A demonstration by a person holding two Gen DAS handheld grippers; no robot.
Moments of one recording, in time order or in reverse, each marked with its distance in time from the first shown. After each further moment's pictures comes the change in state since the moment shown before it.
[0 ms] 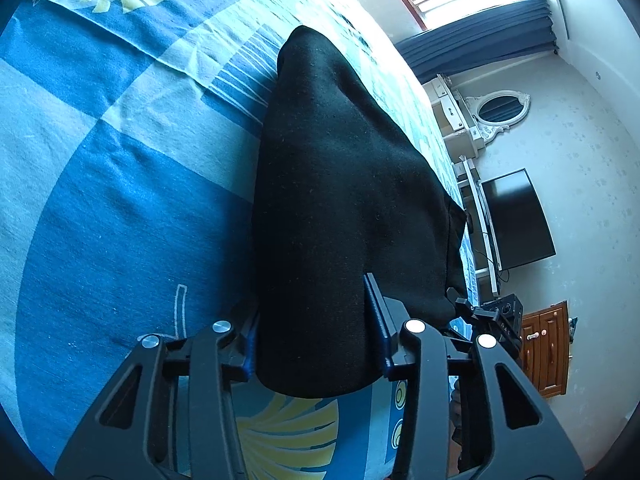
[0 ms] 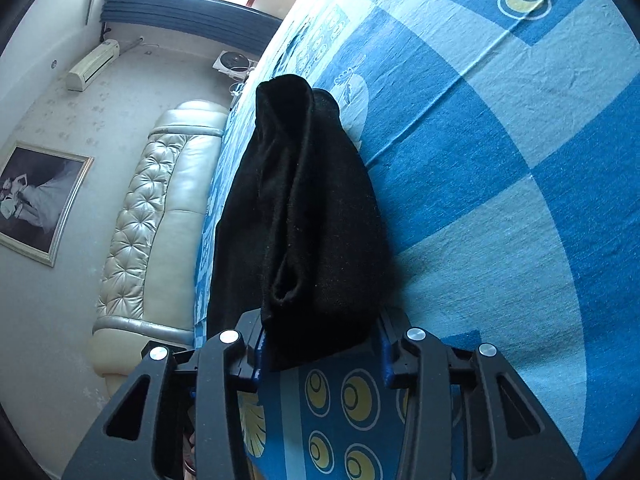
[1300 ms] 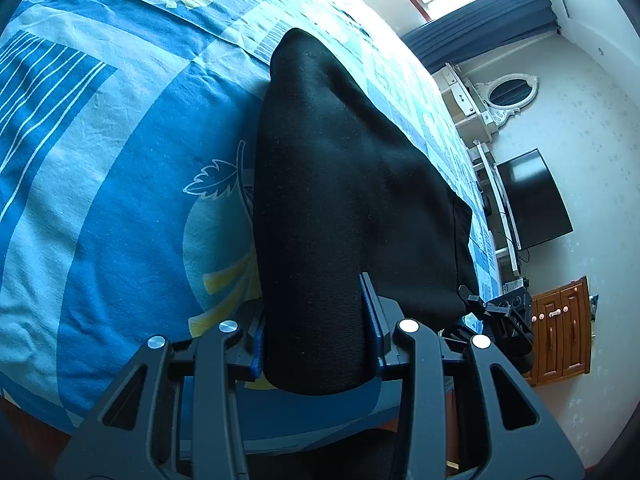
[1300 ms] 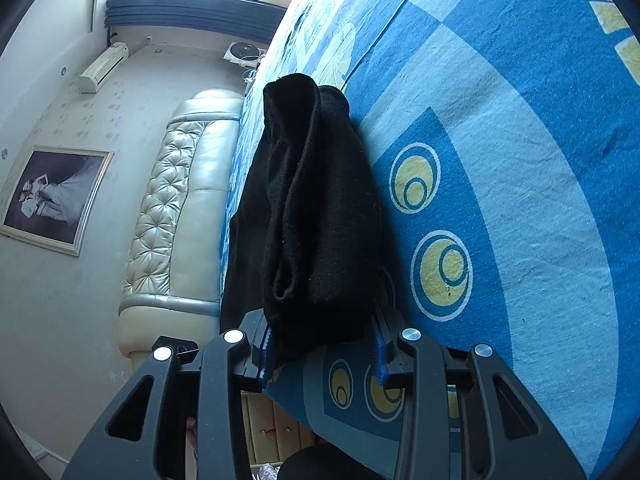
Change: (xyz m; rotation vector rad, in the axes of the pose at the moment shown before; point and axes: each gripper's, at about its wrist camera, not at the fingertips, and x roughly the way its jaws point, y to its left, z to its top) left arm -0.050 -0.010 -0.060 0.043 0.006 0.083; right arm -0.032 -0.002 -0.074 0.039 0.062 0.069
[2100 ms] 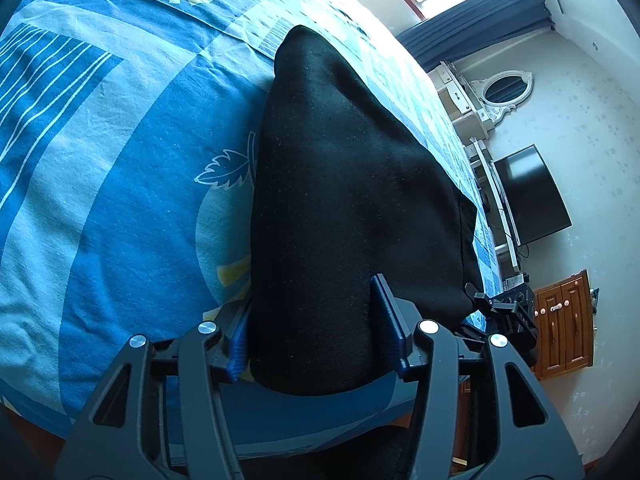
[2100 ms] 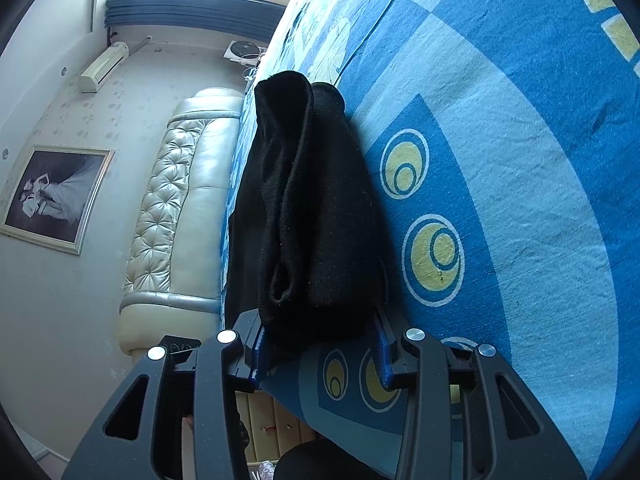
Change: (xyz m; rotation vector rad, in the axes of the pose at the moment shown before) left arm 0.007 0.017 -0.004 0.024 -0.009 -0.015; right arm -0.003 -0.013 -0.007 0.003 0.011 0.009
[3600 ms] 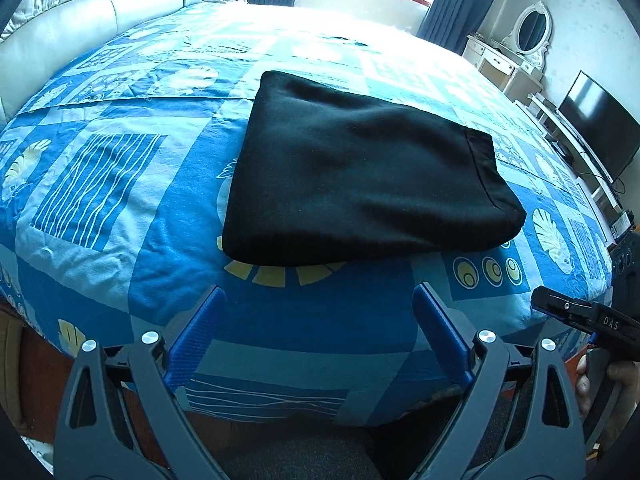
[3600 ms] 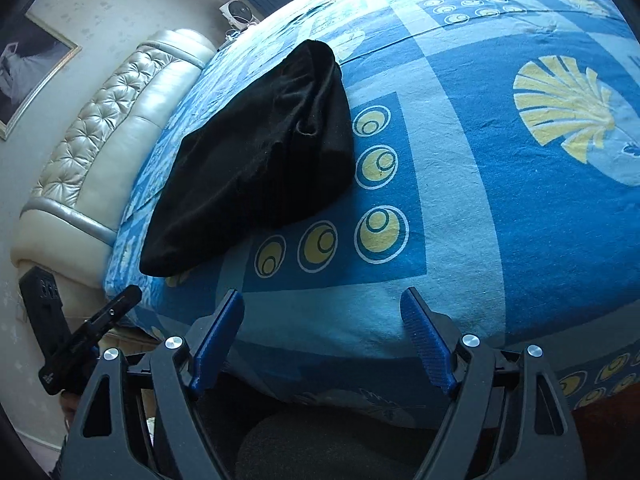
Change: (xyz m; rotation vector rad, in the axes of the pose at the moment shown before) left arm -0.040 -0.104 -0.096 0.299 -0.157 0.481; right arm -0.051 0.054 -0.086 -0.398 -0.032 -0.490
